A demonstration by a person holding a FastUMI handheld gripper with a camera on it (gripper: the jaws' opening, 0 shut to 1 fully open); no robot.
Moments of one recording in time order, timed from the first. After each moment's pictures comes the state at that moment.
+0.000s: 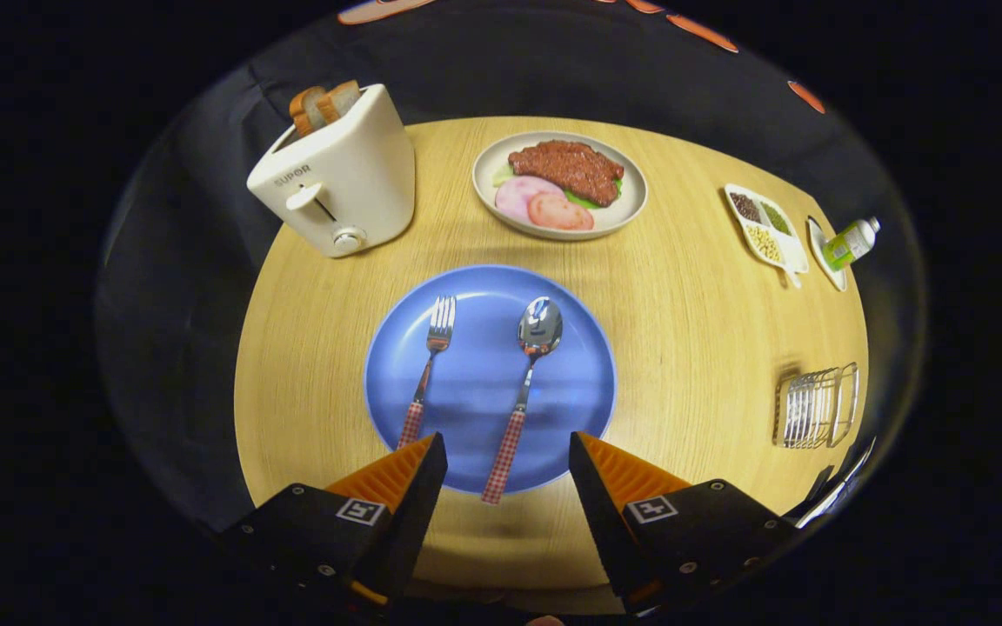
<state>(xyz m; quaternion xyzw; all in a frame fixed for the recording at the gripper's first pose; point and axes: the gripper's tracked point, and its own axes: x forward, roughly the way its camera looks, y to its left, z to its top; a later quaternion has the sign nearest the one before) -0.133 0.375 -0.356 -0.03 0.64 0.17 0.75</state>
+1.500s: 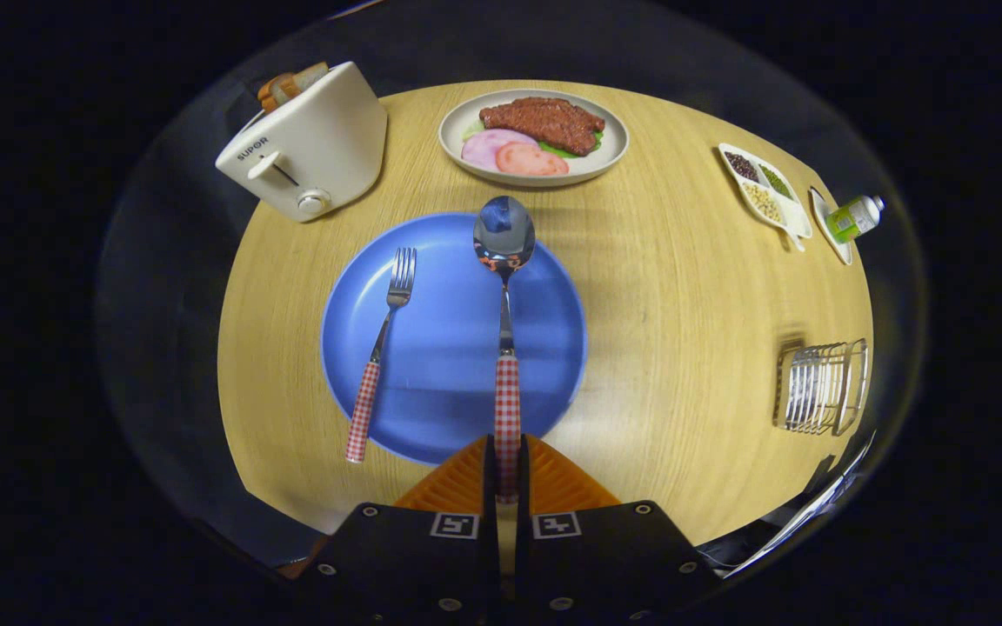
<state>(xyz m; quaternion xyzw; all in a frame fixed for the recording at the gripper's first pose) -0.136 0.318 -0.351 -0.04 0.66 0.17 0.73</state>
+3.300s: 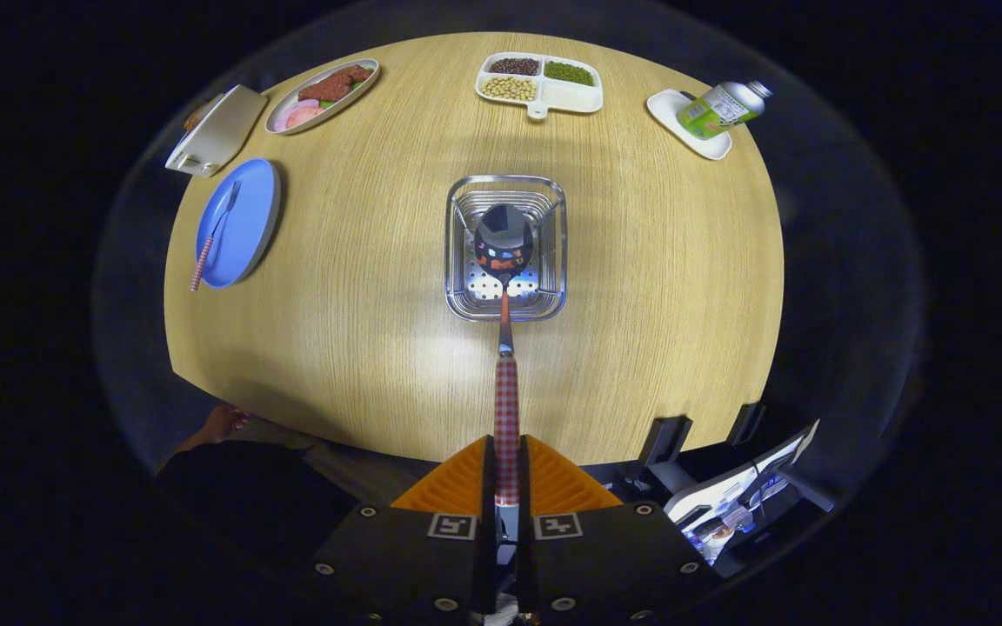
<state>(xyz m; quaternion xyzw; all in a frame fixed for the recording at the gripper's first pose) -0.158 -0.018 -0.330 -0.12 0.77 0.14 0.62</state>
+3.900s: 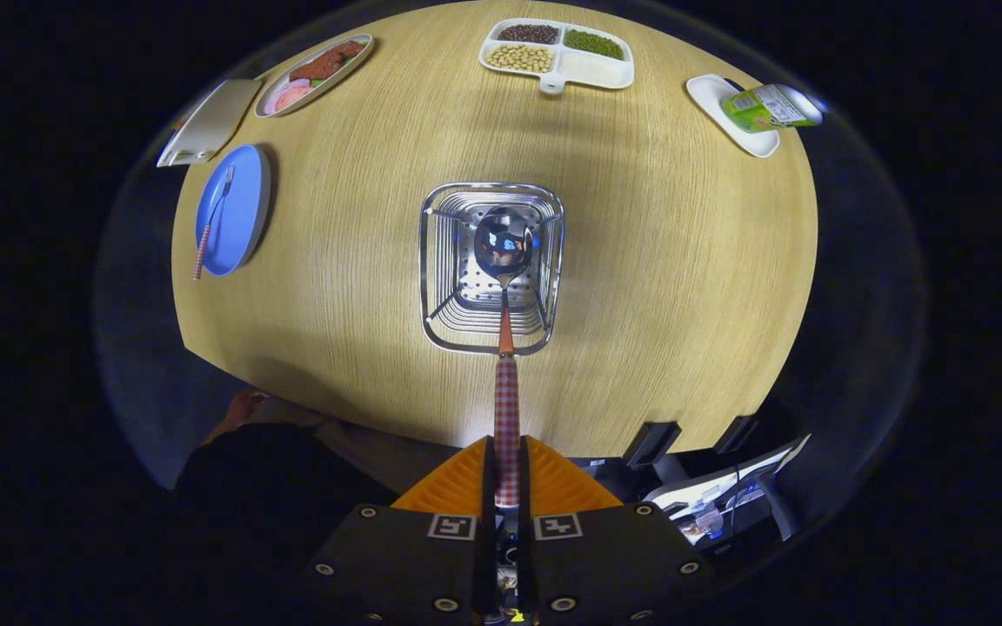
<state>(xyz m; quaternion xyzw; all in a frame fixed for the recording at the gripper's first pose) -0.131 -0.019 -0.341 -0.12 0.82 0.17 0.53</state>
